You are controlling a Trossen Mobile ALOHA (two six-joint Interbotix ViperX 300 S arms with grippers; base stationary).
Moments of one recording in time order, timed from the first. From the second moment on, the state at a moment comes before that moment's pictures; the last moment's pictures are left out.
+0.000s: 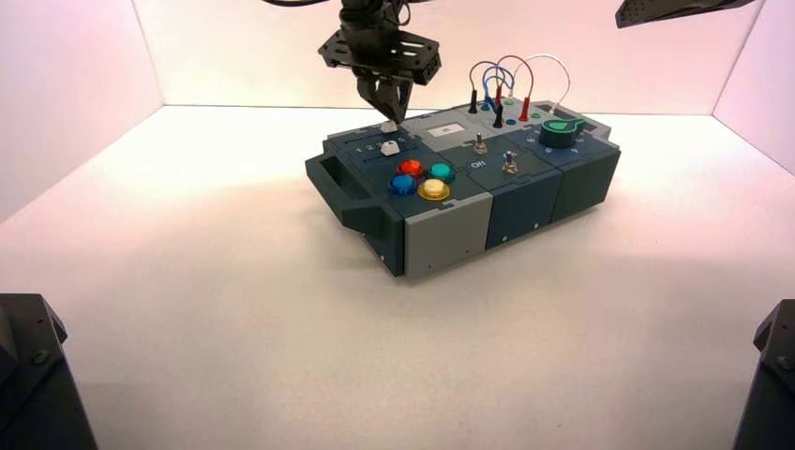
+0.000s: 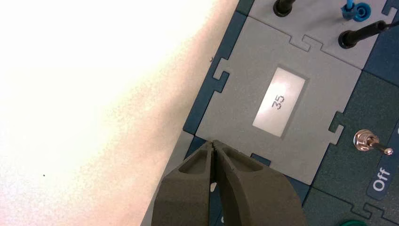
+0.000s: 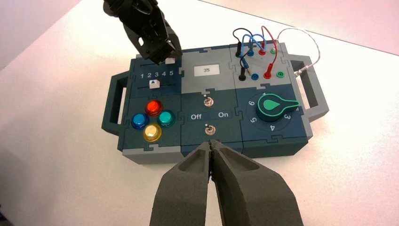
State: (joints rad) left arm -0.60 0.39 0.27 -0.10 0.51 0.13; right arm 0.48 -0.97 1.13 0.06 0.52 0.04
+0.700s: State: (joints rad) left arm -0.60 0.39 0.28 -0.10 0.51 0.13; right arm 0.48 -0.97 1.13 0.06 0.52 0.04
